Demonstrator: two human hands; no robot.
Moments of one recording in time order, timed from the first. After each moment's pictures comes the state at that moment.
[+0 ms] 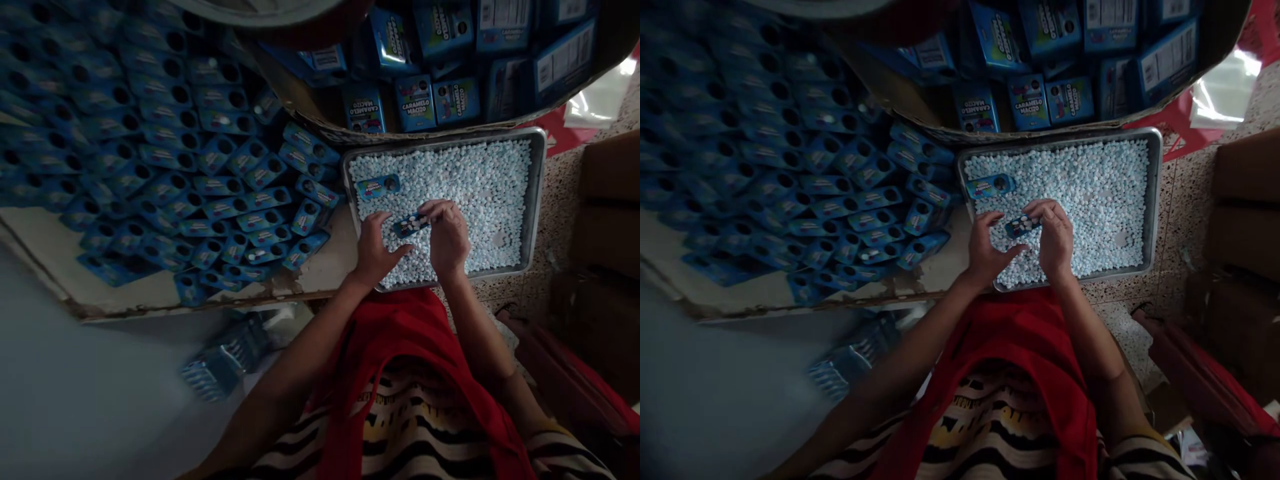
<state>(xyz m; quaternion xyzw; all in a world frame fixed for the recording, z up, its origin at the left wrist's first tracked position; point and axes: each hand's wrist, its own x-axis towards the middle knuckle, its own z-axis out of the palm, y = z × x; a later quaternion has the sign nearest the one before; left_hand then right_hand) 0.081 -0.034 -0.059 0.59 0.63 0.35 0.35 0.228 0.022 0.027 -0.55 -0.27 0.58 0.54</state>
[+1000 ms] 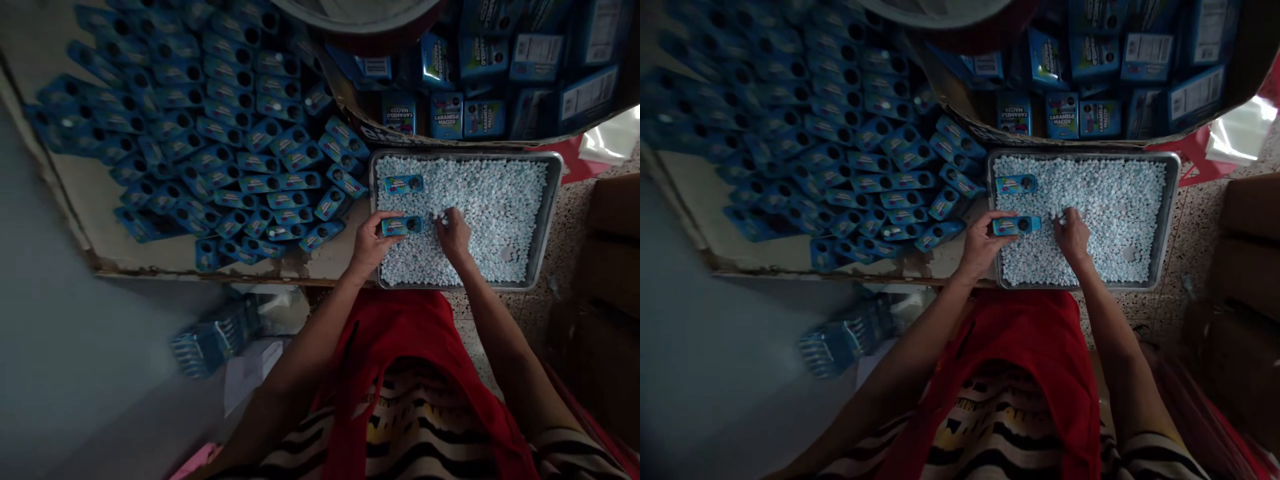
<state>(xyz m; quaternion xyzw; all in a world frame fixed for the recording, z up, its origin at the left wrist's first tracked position) 0.058 -0.033 -0.054 0.42 0.61 0.42 0.52 0.285 0.021 -0.085 -0.71 -0.48 0.45 0.25</state>
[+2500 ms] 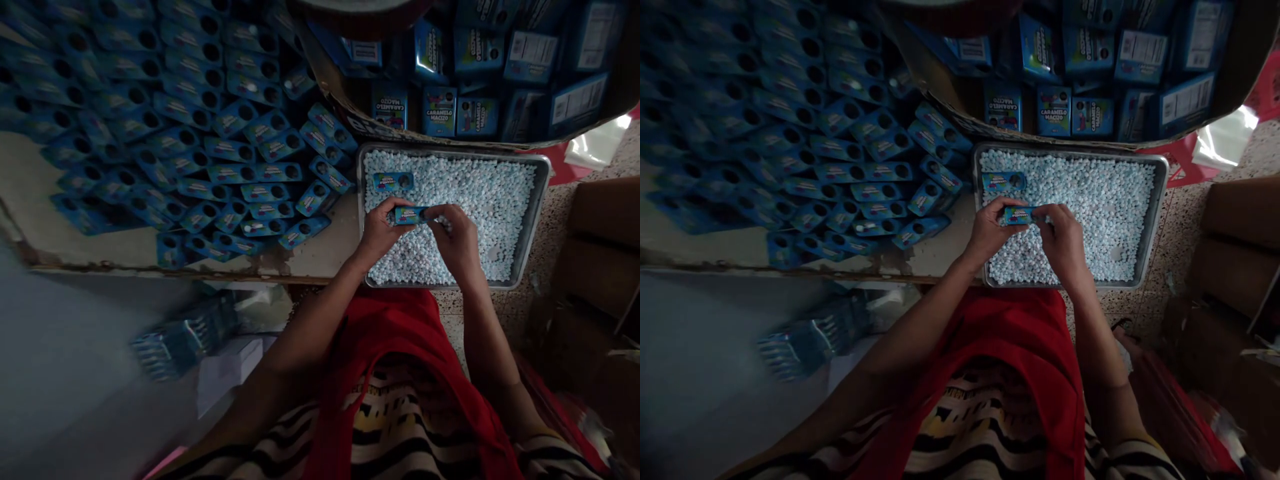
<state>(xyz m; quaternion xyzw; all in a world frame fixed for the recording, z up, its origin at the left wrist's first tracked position) 0.093 0.004 -0.056 0.41 0.58 0.44 0.55 0.270 0.039 0.034 -0.60 -0.63 0.45 0.22</state>
